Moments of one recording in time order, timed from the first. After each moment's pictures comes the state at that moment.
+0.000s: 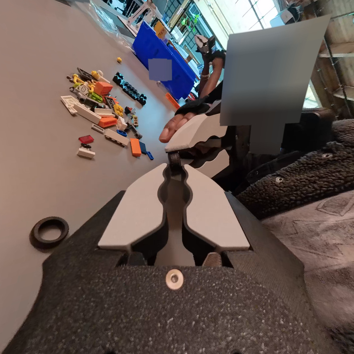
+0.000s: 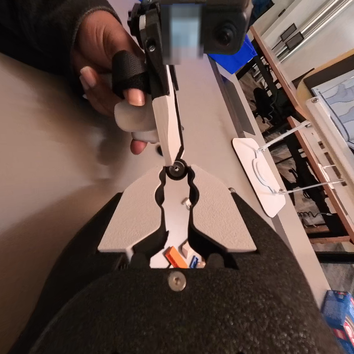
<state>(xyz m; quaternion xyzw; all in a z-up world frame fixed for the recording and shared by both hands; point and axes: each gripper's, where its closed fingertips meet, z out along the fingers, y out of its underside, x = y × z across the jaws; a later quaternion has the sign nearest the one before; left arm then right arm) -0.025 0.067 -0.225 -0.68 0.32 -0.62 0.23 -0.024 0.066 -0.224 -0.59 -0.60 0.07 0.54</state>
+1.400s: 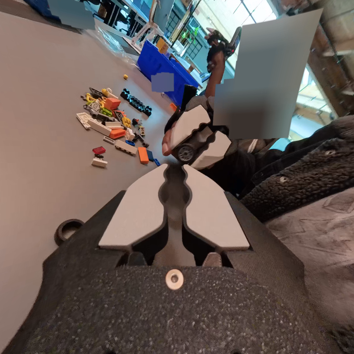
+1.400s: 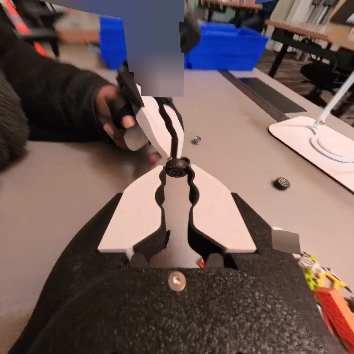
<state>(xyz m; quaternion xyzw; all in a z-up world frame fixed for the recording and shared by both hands) -0.032 0.079 -0.223 -0.67 0.32 -0.62 0.26 -0.029 0.078 -0.214 -0.65 -0.47 0.31 0.50</state>
